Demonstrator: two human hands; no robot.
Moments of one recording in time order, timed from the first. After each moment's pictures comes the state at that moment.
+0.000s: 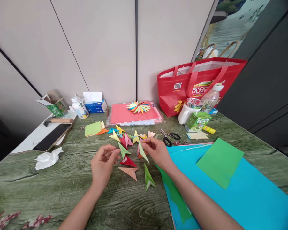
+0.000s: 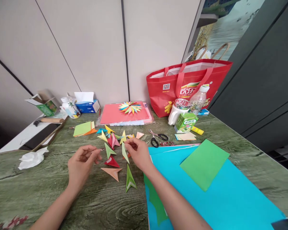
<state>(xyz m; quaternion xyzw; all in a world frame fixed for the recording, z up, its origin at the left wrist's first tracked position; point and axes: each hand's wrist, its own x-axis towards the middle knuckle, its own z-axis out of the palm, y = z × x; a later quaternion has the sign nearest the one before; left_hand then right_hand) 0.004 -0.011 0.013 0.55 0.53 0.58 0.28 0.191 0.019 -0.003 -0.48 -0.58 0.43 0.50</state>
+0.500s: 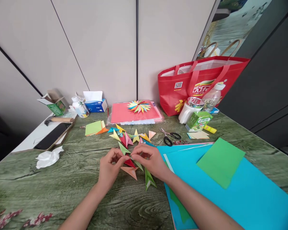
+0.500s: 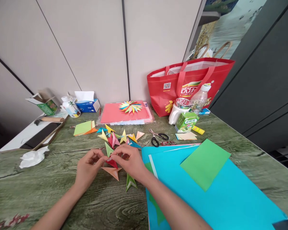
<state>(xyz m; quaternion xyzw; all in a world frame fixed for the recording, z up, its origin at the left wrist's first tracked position) 0.010 -0.016 0.005 0.61 0.54 0.48 0.32 0.172 -0.008 0.016 -0.37 -0.66 0.44 0.49</state>
